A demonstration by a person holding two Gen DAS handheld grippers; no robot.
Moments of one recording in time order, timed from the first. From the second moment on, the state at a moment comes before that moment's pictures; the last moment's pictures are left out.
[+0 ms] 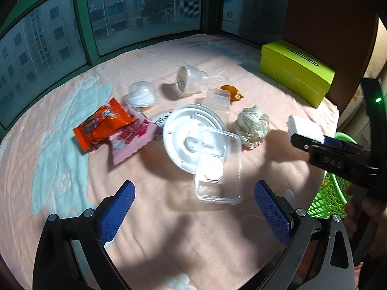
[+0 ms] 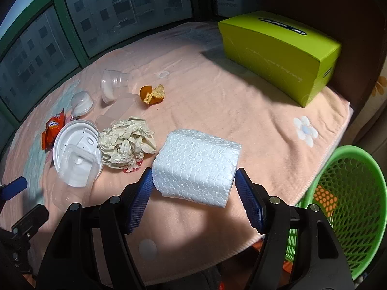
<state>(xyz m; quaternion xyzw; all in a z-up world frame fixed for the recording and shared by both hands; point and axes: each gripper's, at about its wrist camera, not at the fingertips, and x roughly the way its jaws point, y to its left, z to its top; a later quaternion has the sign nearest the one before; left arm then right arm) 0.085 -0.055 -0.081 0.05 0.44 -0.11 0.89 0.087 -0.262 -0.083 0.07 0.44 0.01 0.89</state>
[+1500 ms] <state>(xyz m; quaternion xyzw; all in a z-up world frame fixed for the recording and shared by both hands) 0.068 -0.146 -0.044 0.05 0.42 -0.24 0.88 -0.053 -0.433 -0.086 0.15 0.44 -0.17 0.87</state>
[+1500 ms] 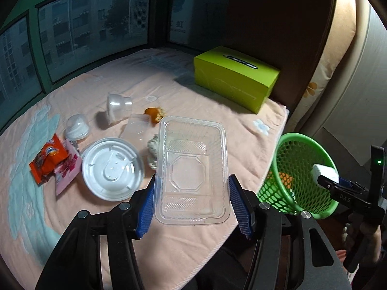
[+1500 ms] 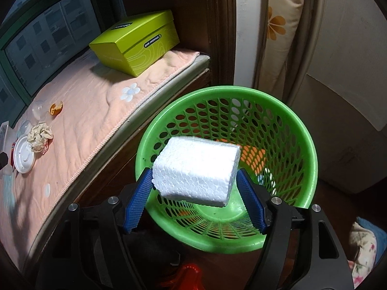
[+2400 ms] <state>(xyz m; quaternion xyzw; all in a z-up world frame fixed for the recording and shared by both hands) 0.033 -0.366 -0.092 0.17 0.46 -0.39 0.78 -0.136 -0.508 -0.070 0.20 0.39 -0.24 0.87</state>
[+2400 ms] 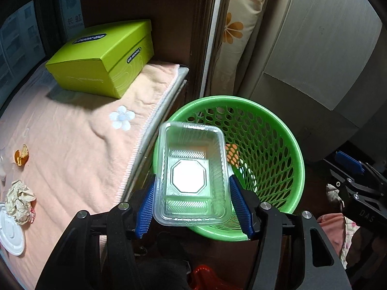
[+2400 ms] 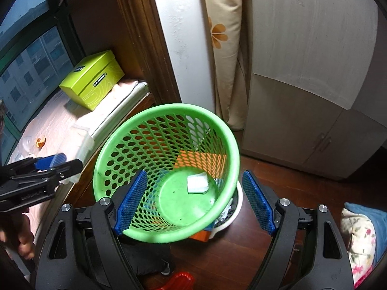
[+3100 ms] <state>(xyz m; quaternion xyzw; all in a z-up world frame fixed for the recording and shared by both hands) 0.046 -0.272 -0.060 0.13 0.43 -0.32 0.84 -0.112 -0.464 -0.060 0.18 0.38 -0.18 0.89</state>
